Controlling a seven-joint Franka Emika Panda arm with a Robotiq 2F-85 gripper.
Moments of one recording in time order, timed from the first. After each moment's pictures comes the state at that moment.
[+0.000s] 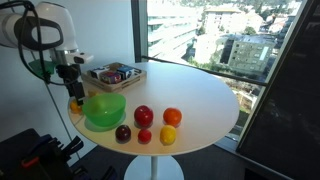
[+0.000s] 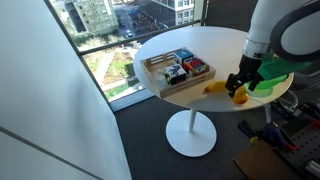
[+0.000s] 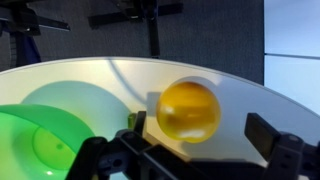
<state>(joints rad) 0.11 -0.11 0.25 -2.76 0.12 2.57 0.41</state>
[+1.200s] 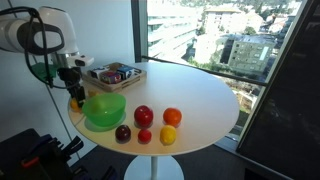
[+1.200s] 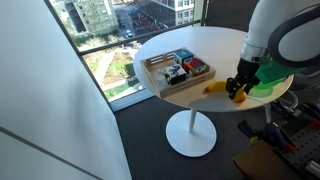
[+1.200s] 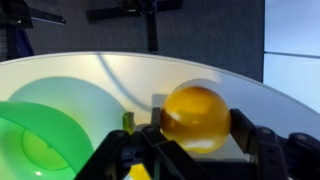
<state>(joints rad) 0.12 -0.07 0.25 -2.77 0.11 2.63 0.41</state>
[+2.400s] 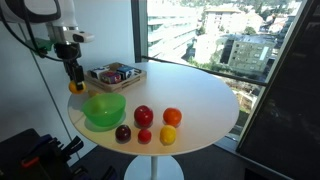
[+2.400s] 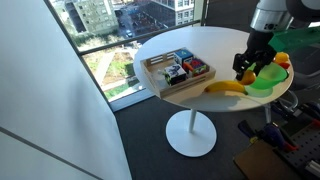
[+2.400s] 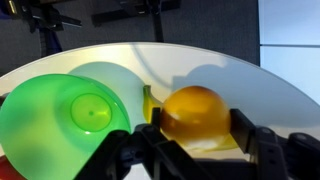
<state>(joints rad) 0.13 -0.30 0.18 -2.71 0.12 2.35 0.40</state>
